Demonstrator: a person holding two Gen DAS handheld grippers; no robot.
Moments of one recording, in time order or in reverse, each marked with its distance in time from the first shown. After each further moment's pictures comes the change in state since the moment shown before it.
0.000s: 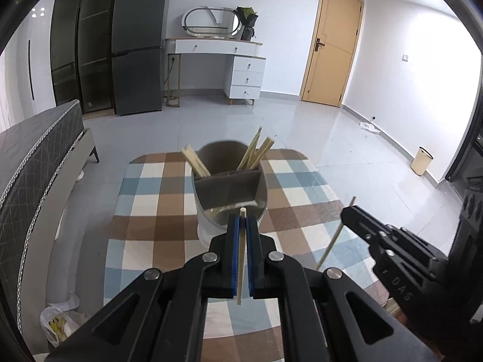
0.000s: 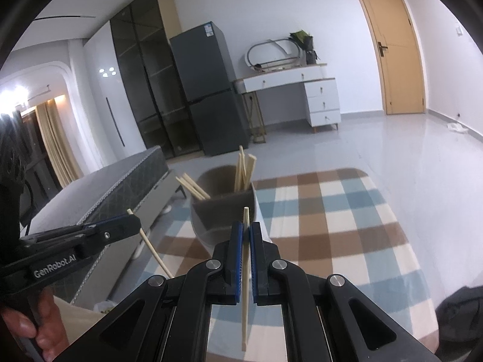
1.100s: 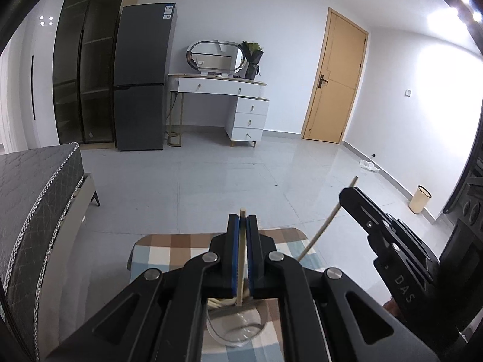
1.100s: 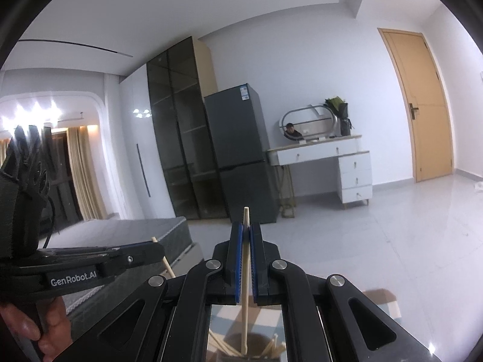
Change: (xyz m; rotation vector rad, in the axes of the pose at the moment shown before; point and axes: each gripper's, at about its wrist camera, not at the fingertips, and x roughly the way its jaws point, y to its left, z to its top) left arm 0.008 0.028 0.140 -0.033 -0.130 -0.003; right arm 0.042 0.028 0.182 -0.098 -0.281 0.139
